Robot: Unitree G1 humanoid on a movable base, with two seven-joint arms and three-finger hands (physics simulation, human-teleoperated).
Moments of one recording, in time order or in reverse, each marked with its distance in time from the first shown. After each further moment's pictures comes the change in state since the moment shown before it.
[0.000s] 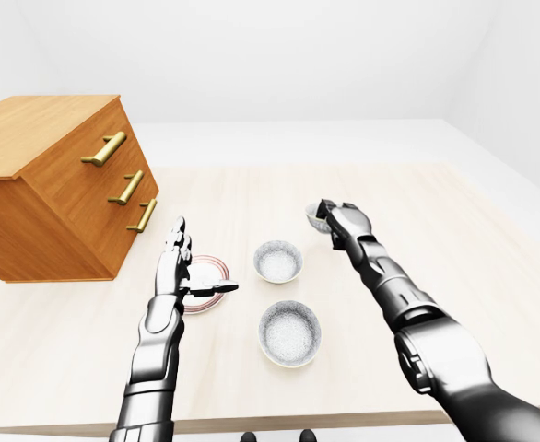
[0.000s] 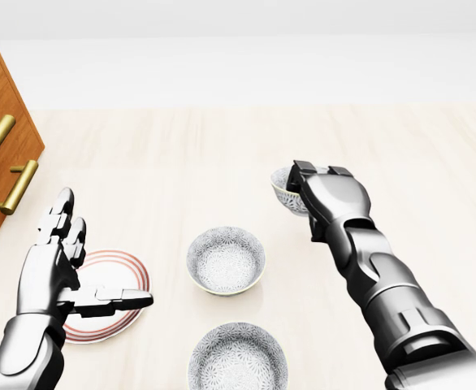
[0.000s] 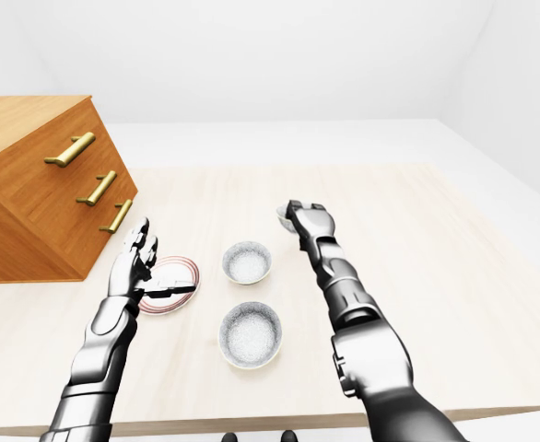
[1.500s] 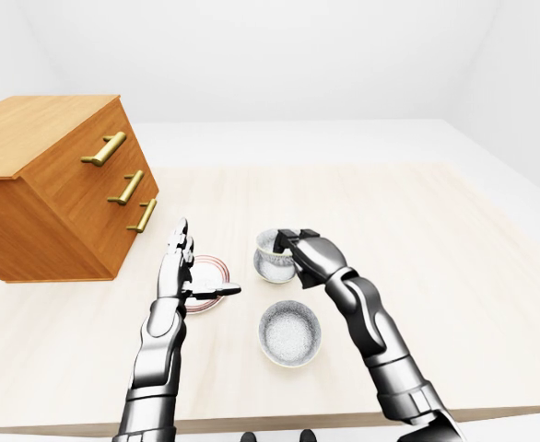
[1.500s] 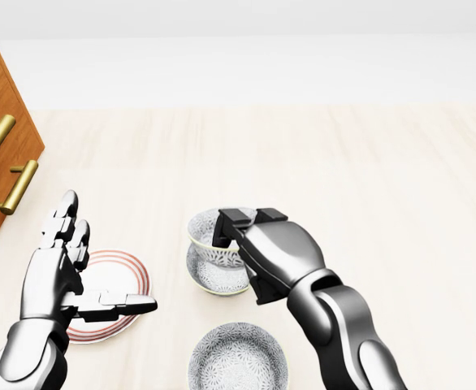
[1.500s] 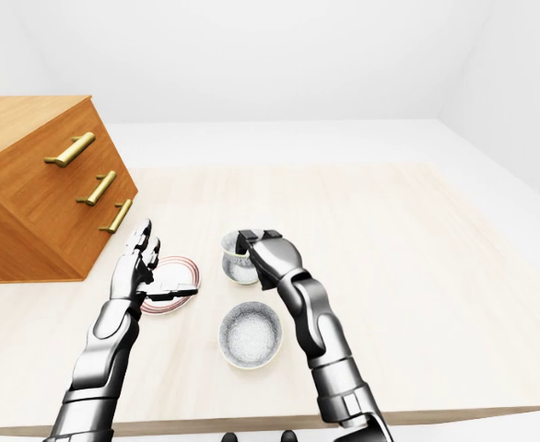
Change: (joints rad) left arm 0.025 -0.015 -0.012 -0.029 0.012 0.000 -0.001; right arm 0.585 0.153 0.080 -1.087 0.002 0.001 0.535
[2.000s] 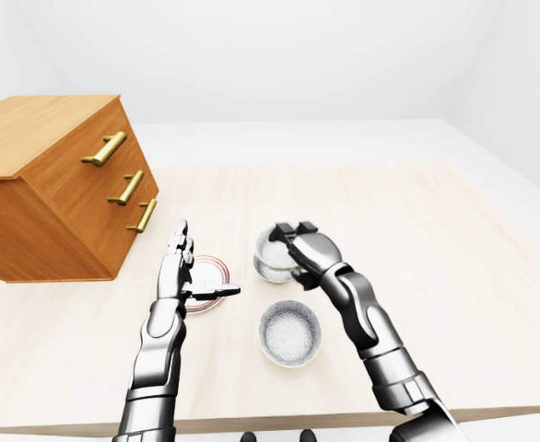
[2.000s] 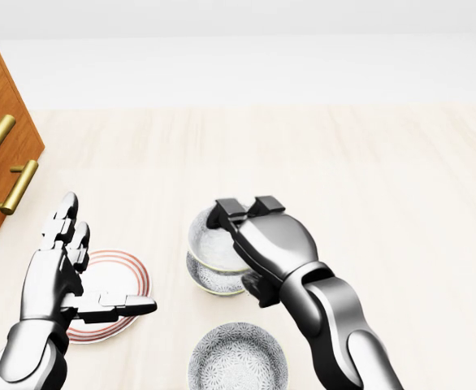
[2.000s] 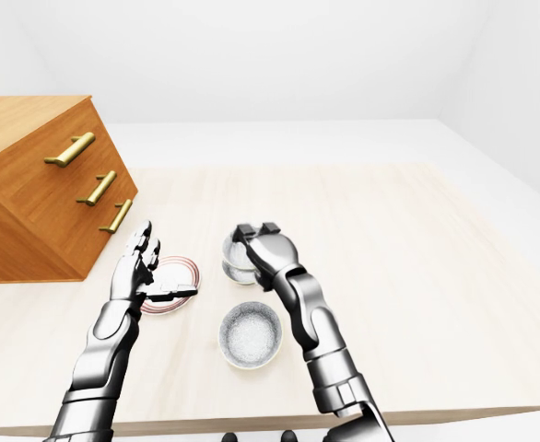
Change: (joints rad) left arm 0.001 0.001 0.002 0.008 -0.003 0.000 -0.001; right arm -0.055 0.011 0.007 0.073 -0.061 0.000 -0.040
